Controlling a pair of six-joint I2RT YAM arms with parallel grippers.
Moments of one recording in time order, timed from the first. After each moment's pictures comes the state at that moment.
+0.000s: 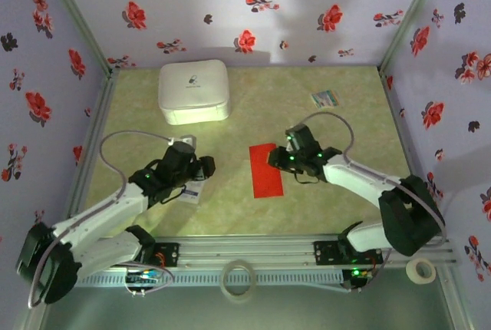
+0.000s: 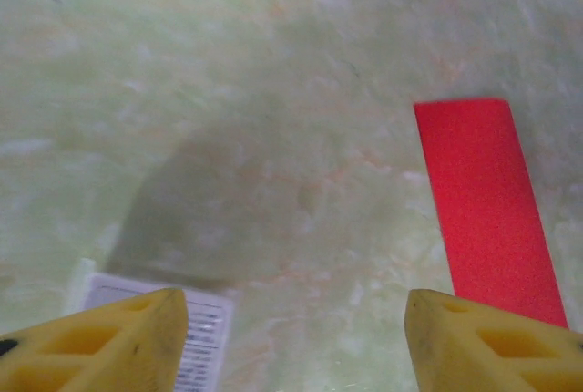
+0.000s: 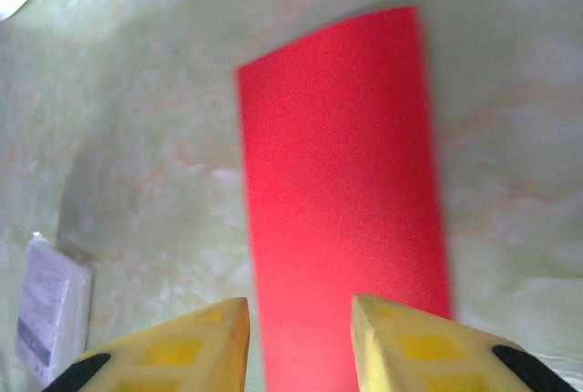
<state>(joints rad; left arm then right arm) -0.71 1.05 0.61 -0.34 -0.11 -0.68 0.56 1.35 0.69 -0.23 -0.23 0.78</state>
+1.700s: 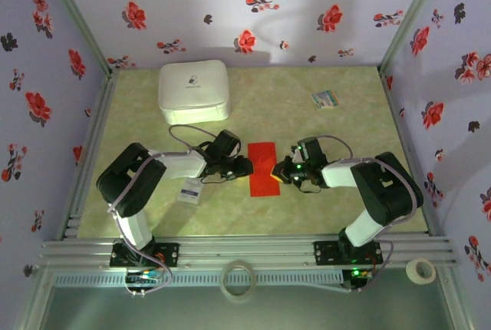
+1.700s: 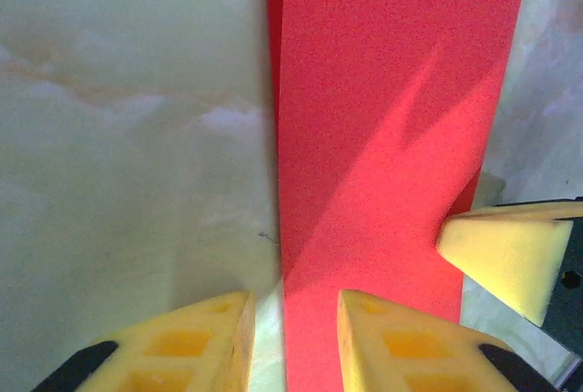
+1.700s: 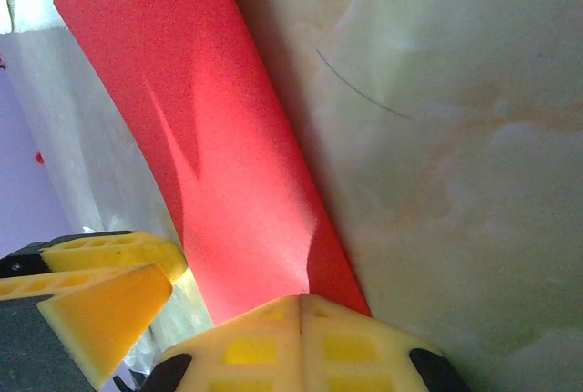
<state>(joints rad) -0.78 1.79 0.89 -0.06 0.31 -0.88 0.44 1.60 0.51 0.20 -0.58 0.98</state>
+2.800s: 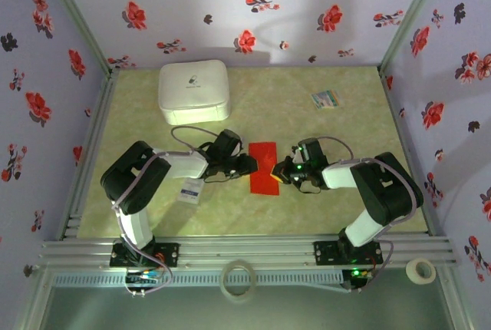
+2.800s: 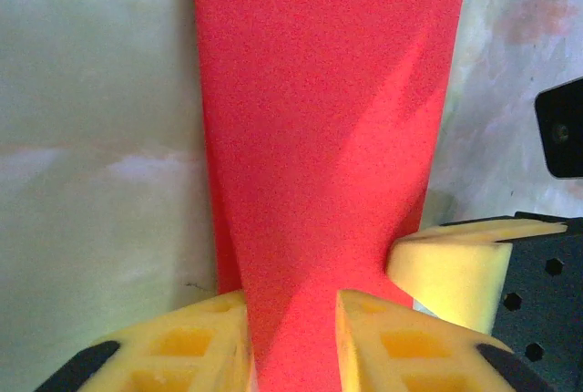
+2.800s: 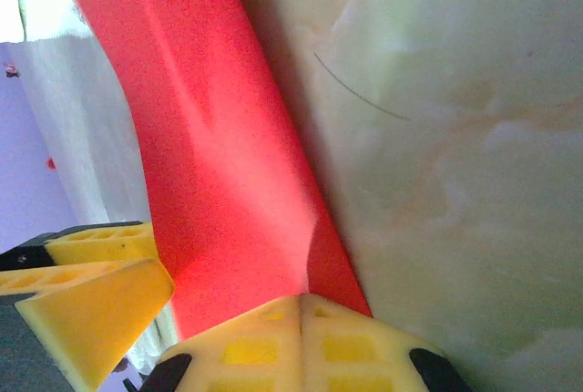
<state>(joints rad) -0.78 1.82 0.88 0.08 0.35 -0.92 0.44 1.60 0.49 0.24 -0.58 1.01</state>
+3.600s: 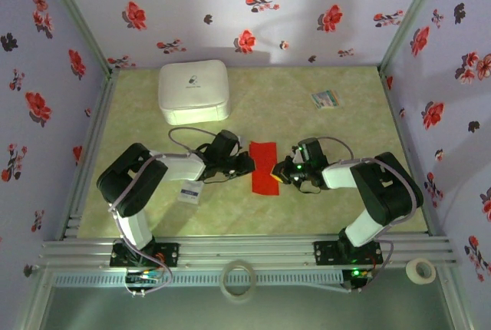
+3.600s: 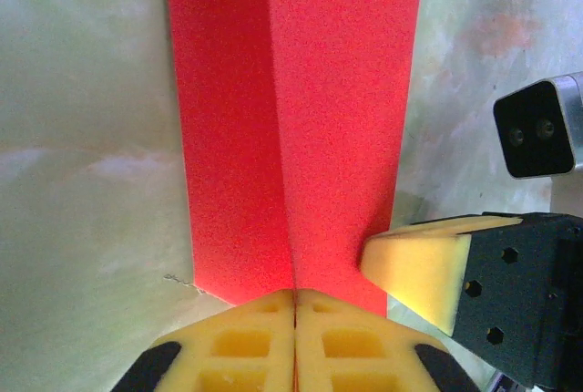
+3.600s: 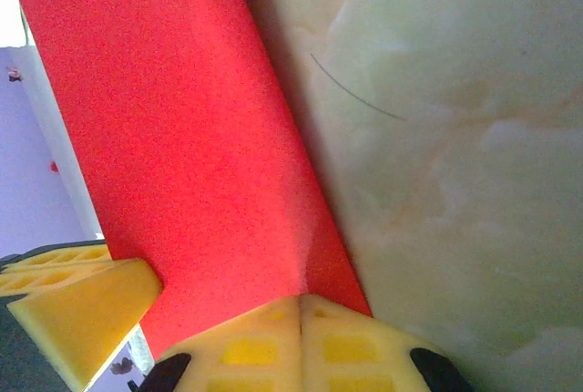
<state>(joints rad) -0.78 1.79 0.85 0.14 0.35 -0.94 0.44 1.60 0.49 0.25 -0.58 1.03</state>
